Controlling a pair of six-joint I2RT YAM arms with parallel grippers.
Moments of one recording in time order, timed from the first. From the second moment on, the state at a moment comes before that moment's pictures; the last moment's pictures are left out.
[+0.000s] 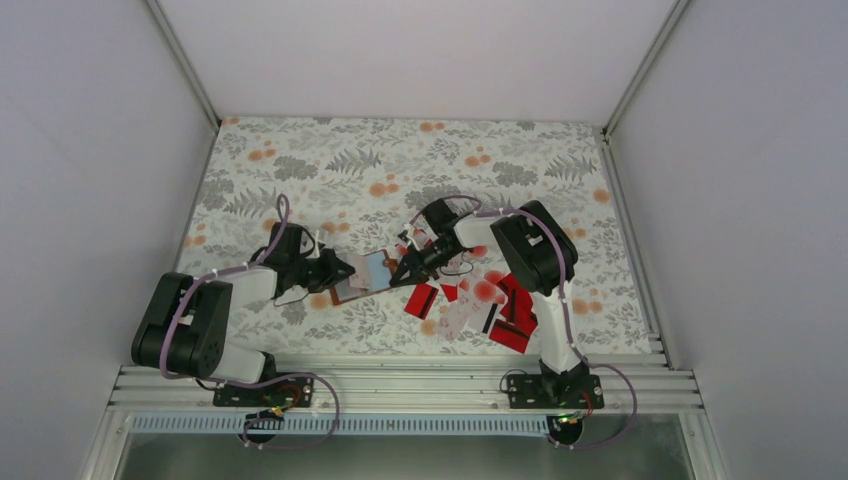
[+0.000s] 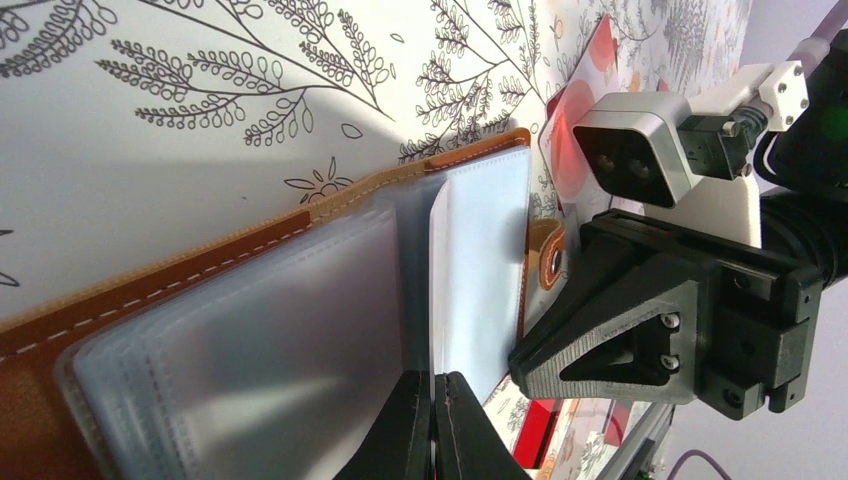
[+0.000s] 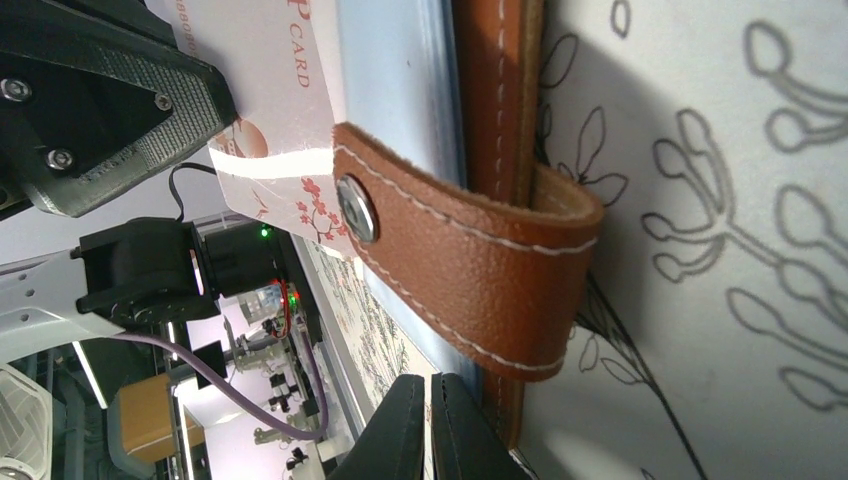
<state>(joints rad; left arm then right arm) -0.19 1.43 0.44 0.06 0.70 -0.74 0.59 2.17 1.22 -0.39 -1.09 0.35</state>
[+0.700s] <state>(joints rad) -0.22 1.43 0.41 0.14 0.66 -0.72 0.59 2.17 1.22 -0.41 -1.09 0.33</state>
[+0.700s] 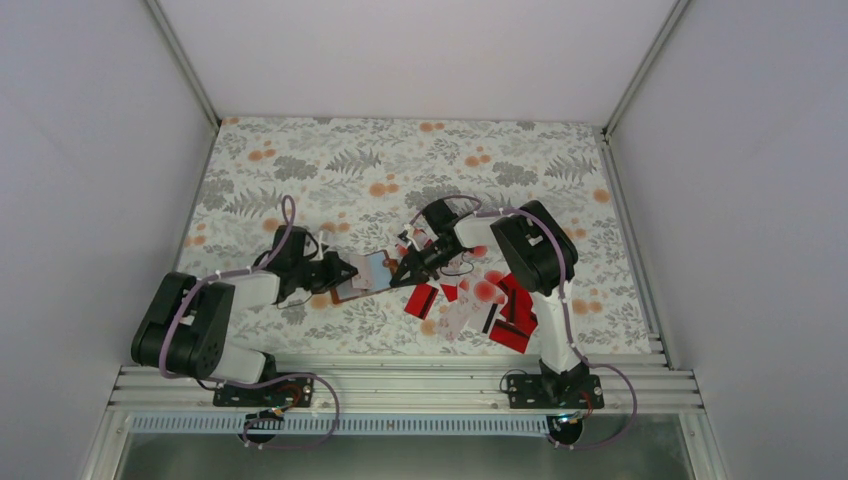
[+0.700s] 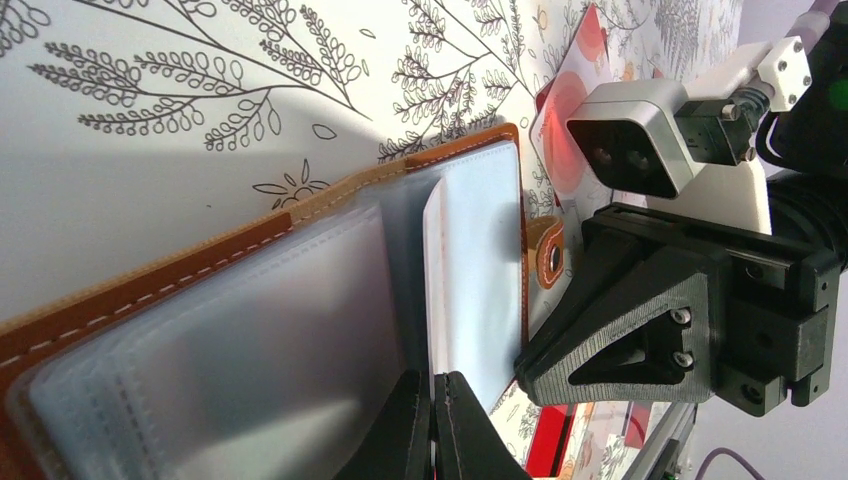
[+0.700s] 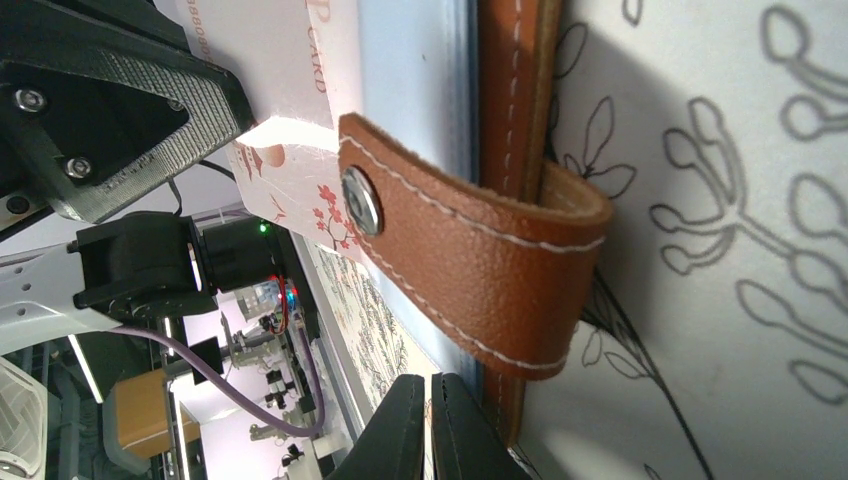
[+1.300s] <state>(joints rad) -0.27 1.40 0.33 0.26 0.64 -0.83 0.59 2.16 1.20 -0.41 -1.10 0.33</state>
